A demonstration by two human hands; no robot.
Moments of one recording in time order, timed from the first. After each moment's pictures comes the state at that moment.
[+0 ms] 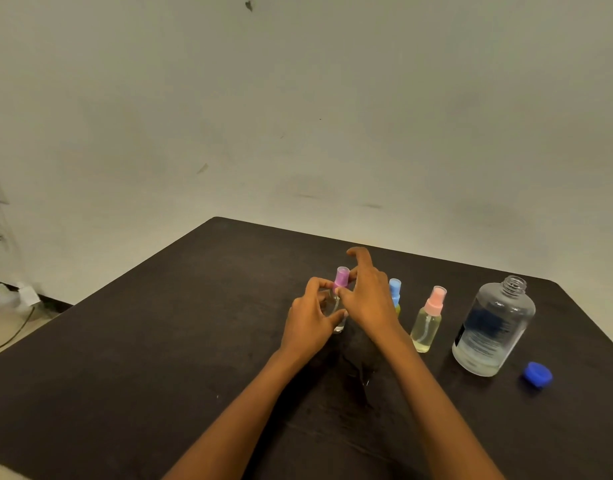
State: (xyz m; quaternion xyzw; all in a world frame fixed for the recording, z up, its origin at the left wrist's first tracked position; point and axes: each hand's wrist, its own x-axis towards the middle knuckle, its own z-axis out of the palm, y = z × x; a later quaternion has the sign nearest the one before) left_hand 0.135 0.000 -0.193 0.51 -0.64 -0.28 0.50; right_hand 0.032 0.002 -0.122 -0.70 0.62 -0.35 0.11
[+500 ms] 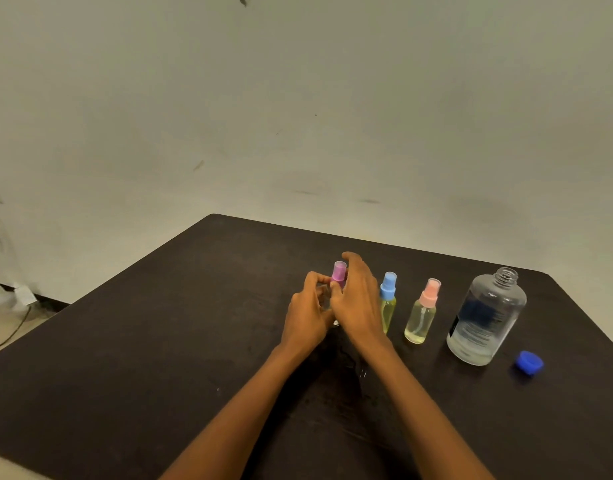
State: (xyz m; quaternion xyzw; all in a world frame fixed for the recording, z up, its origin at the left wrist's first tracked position) left_hand 0.133 0.007 -0.189 0.47 -0.65 -0.28 0.52; right_hand 0.046 0.014 -0.137 -0.66 0.62 -0.41 0.11
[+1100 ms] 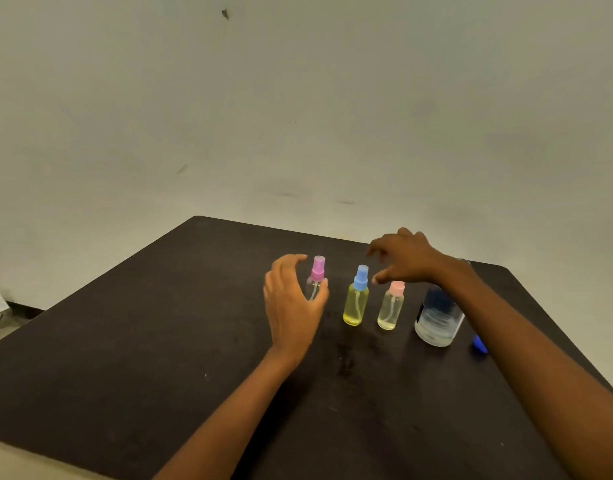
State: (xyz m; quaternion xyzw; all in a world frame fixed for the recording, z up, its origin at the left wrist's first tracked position) left_hand 0.114 0.047 -0.161 0.52 -0.60 -0.03 0.61; right_hand -0.061 0.018 -0.041 -0.81 0.59 0.01 -0.06
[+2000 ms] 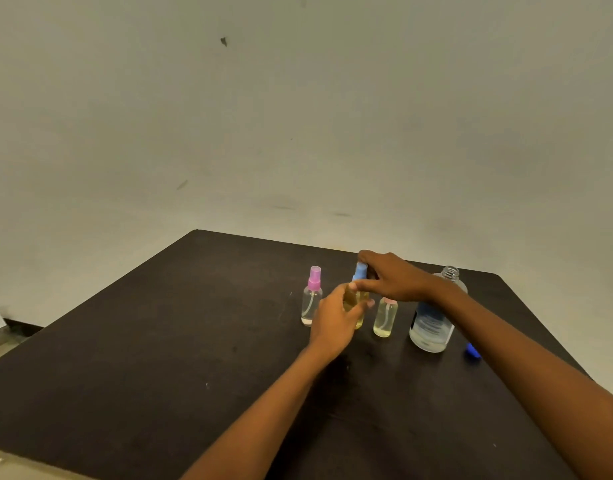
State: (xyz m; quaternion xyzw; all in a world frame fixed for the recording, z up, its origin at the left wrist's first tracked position) left_hand 0.060 0.048 -0.148 0.47 -0.64 -0.37 0.48; right_hand -0.061 0.028 -0.057 -0.85 0.48 -0.16 0.14
